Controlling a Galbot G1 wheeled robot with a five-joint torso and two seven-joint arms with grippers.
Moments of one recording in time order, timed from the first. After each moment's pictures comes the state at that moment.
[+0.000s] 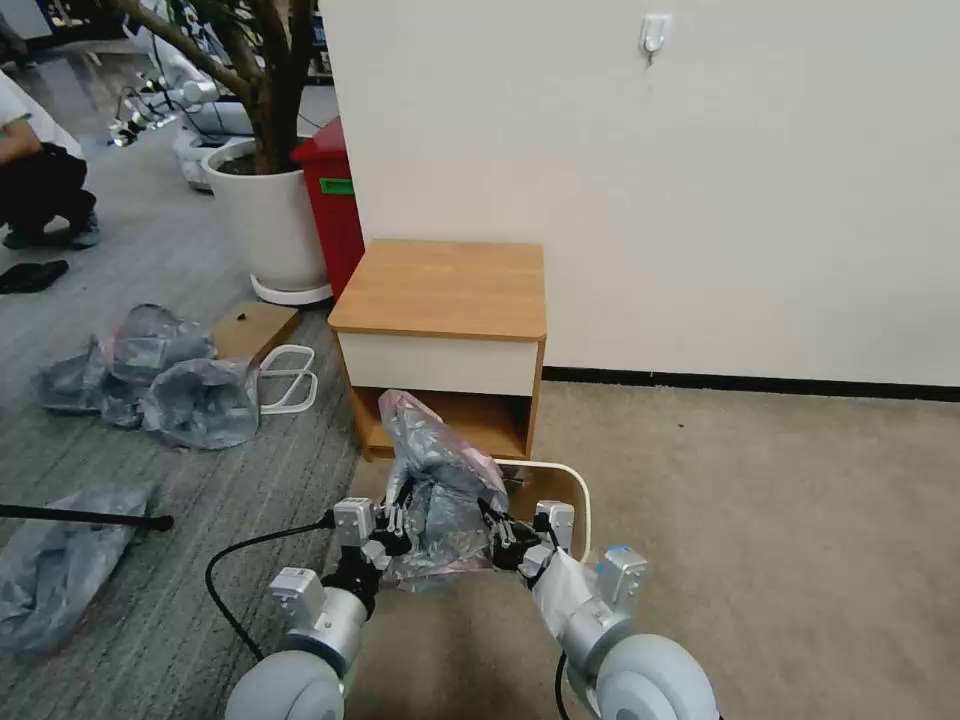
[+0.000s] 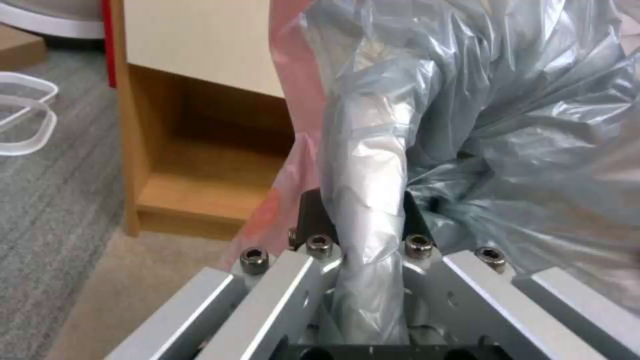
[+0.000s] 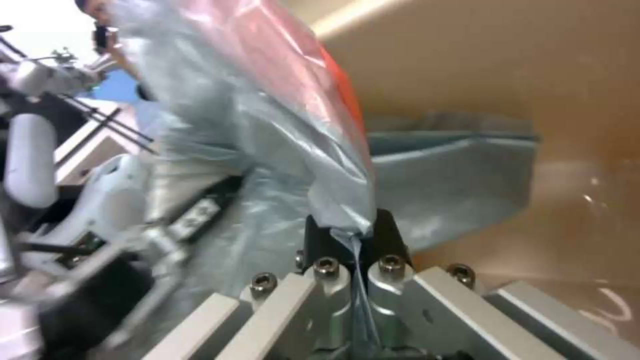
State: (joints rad) left arm 1.62 -1.26 -0.37 -2.13 -0.49 0.13 -0.08; right arm -1.50 1.26 0.05 2.19 0.63 -0.32 0.17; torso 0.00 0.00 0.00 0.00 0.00
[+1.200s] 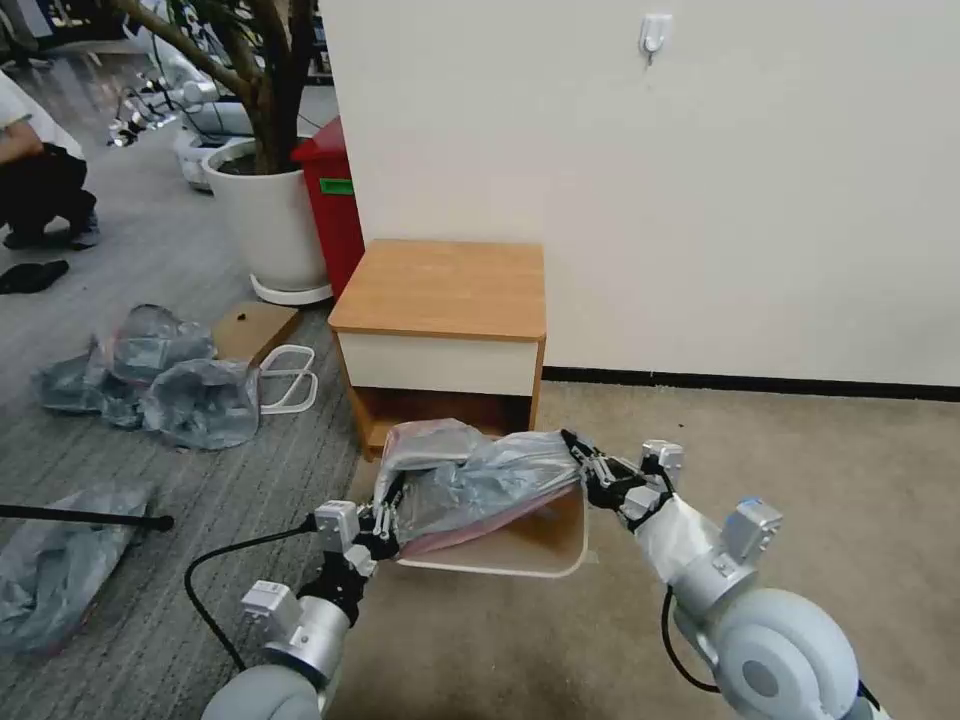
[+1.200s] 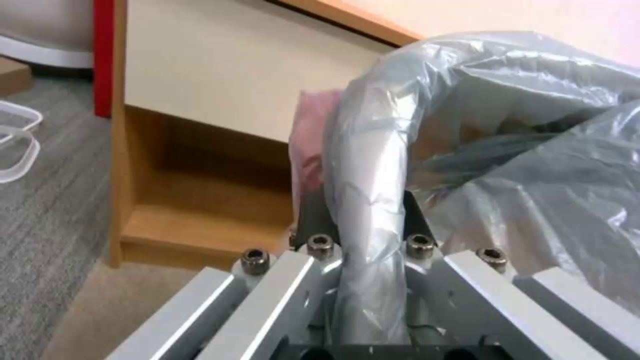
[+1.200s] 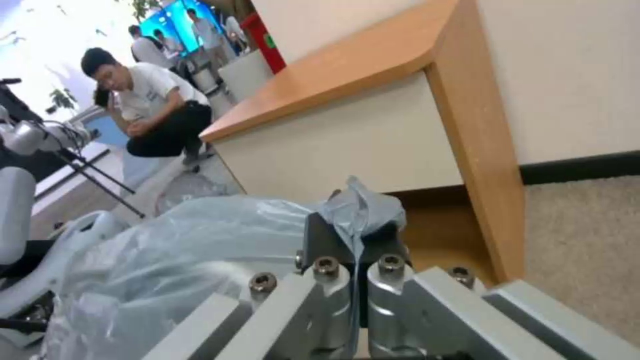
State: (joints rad) left arm 1.67 -1.21 -0.40 -2.17 -0.56 0.03 -0.04; right arm -1.49 1.05 0.35 2.27 0.83 -0.25 0.10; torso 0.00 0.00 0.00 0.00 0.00
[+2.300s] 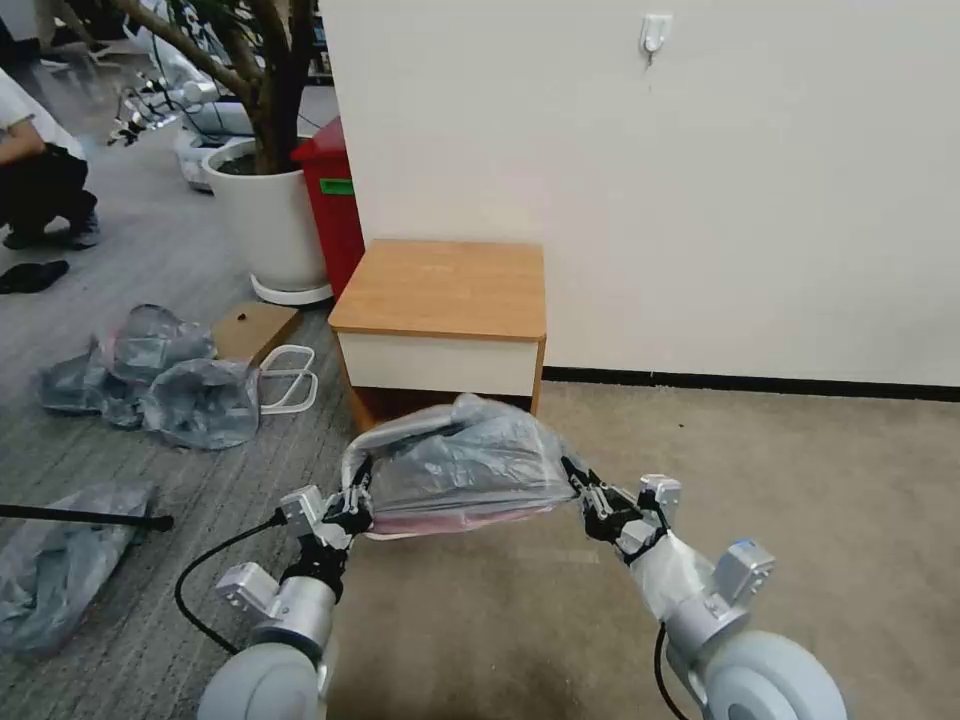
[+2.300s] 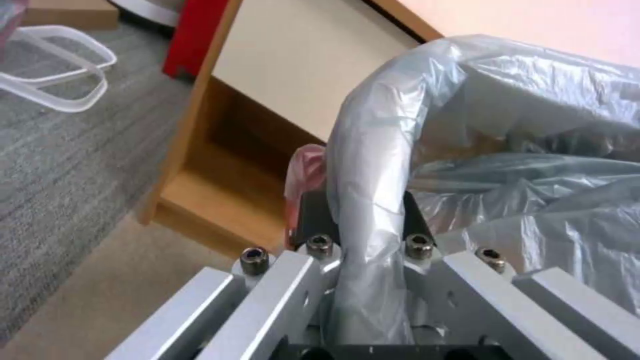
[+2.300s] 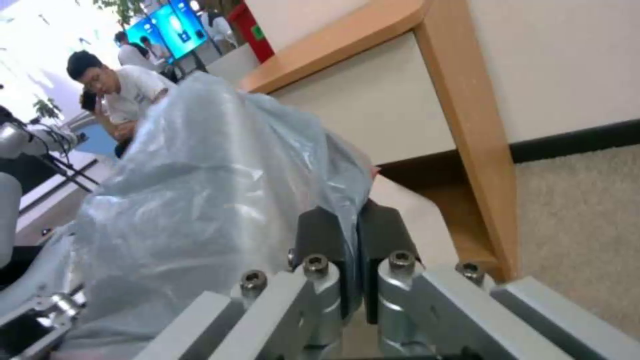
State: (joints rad) left arm 1.62 -1.35 -0.46 -2.13 -0.74 0.08 -0.13; right arm -1.60 1.14 0.32 2.26 0.70 -0.18 0.07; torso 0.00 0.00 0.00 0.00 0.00
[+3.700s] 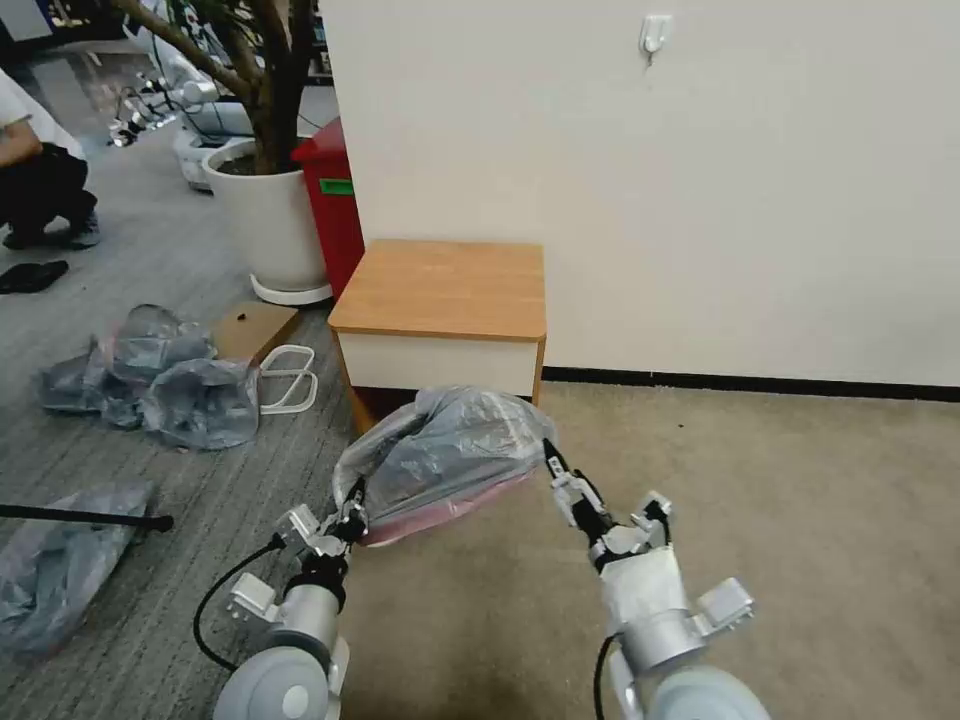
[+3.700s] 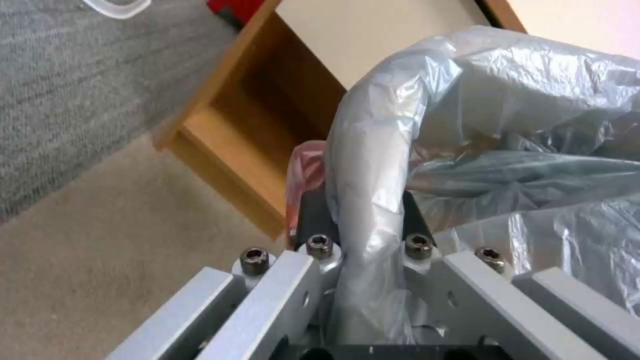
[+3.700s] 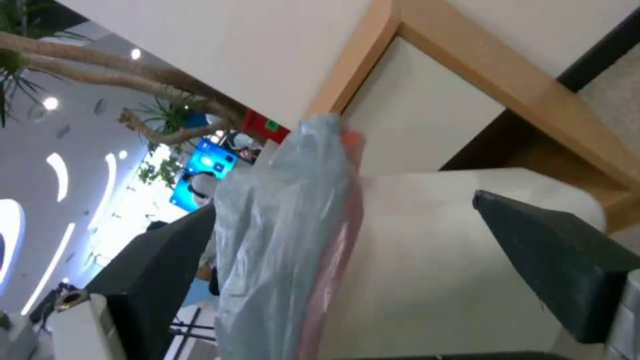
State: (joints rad) left arm 1.63 -1.44 -0.48 -2.11 -0.92 0.12 -0.20; right arm -1.64 1.47 0.25 2.22 0.93 -0.07 0.07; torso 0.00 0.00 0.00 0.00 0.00
